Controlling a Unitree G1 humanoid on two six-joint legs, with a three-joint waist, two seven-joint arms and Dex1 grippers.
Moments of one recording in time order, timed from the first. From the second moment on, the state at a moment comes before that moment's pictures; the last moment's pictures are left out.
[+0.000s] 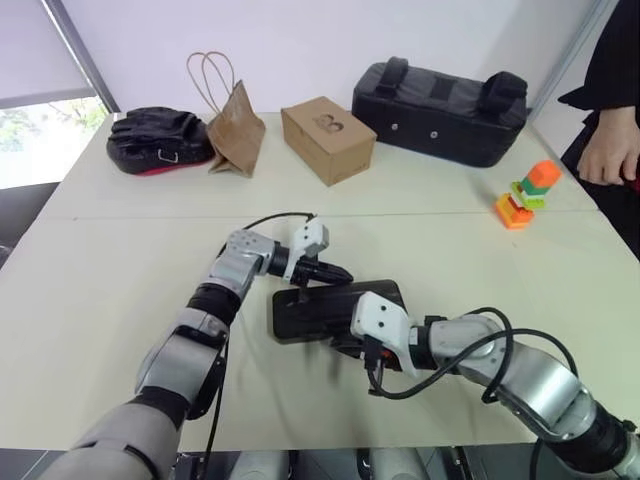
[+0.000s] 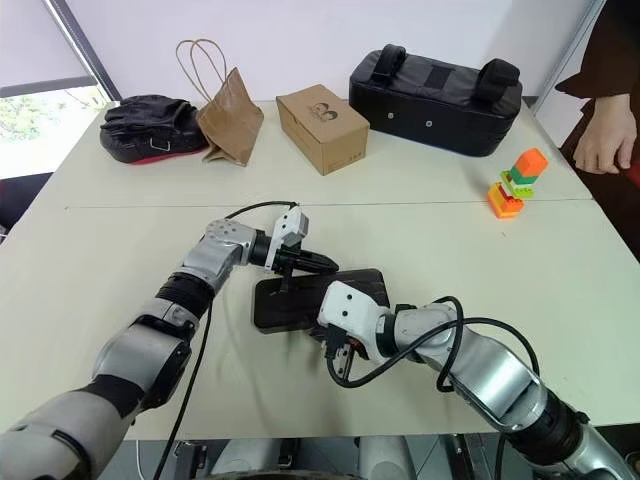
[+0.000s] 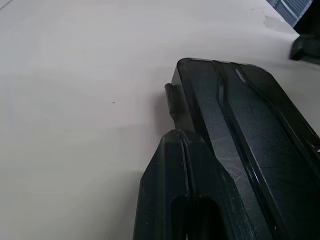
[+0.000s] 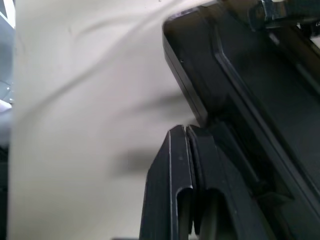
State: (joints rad) left arm -0.88 0.23 -0.24 0.80 -0.10 0.06 -1.37; right arm -0.29 -0.75 0.43 -0.68 0.34 0.90 0.67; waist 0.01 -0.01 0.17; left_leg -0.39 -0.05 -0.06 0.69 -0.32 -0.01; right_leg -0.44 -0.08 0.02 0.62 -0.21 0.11
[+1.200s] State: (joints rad) left arm -0.80 0.24 -0.26 0.68 -0.07 0.07 -1.34; right arm -0.27 -0.76 0.55 -0.59 0.15 0.73 0.72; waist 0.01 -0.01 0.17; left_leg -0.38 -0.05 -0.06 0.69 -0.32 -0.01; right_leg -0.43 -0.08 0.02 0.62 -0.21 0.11
